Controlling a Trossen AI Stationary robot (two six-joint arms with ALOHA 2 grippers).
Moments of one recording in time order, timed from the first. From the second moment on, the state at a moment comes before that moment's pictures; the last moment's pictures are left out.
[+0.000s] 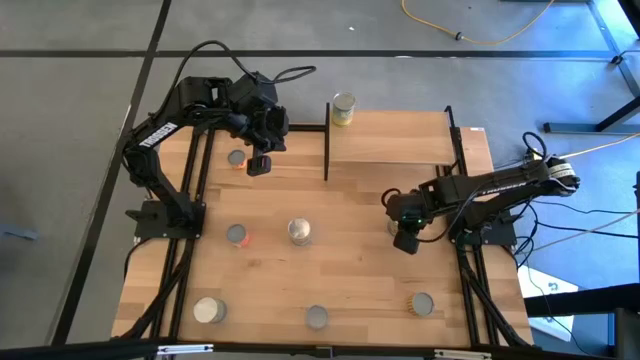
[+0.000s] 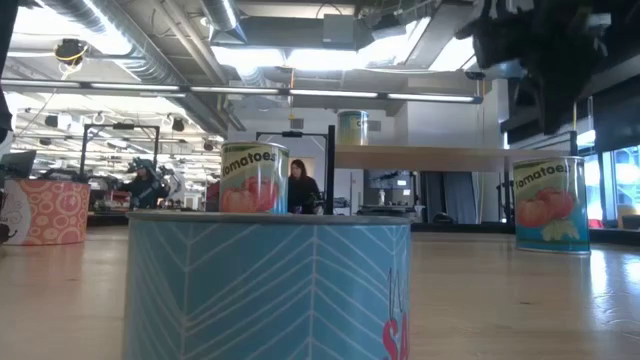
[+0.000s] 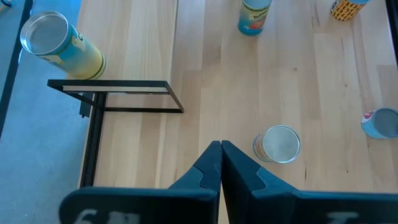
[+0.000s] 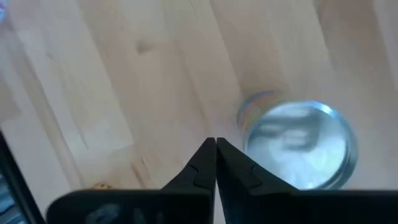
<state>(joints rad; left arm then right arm) 0.29 1.64 2.22 -1.50 0.09 0.21 0.16 1.25 0.98 -1.02 -0.05 0.56</state>
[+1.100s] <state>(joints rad) 0.29 1.64 2.22 -1.50 0.09 0.21 0.16 1.38 0.99 -1.05 -0.02 0.68</state>
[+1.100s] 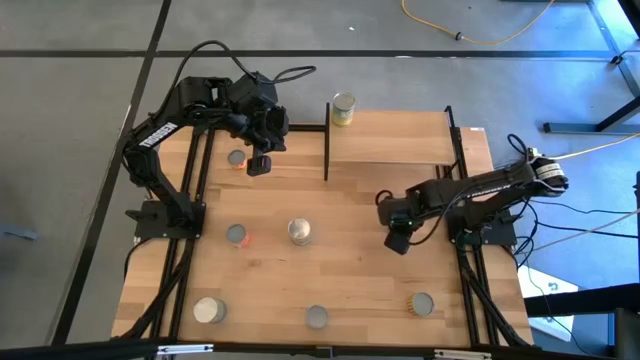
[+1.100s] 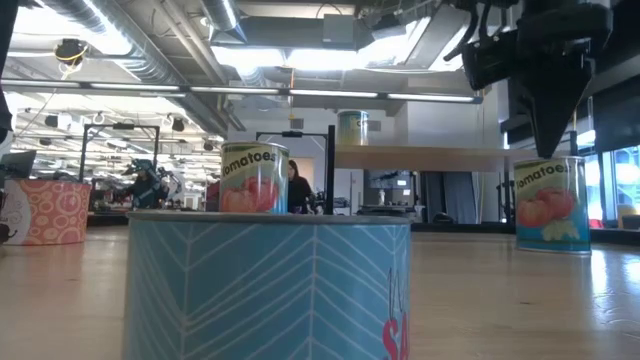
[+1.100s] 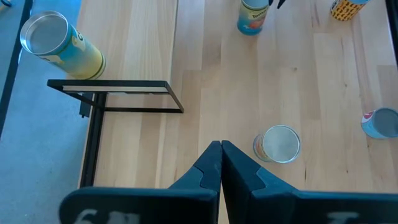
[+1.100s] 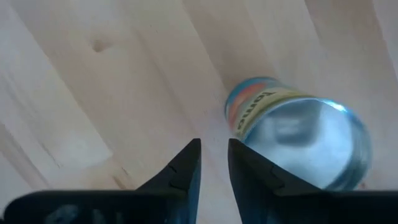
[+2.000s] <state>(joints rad) 0.29 1.64 2.22 -1.50 0.09 0.21 0.12 1.38 1.06 -1.15 0.01 0.65</state>
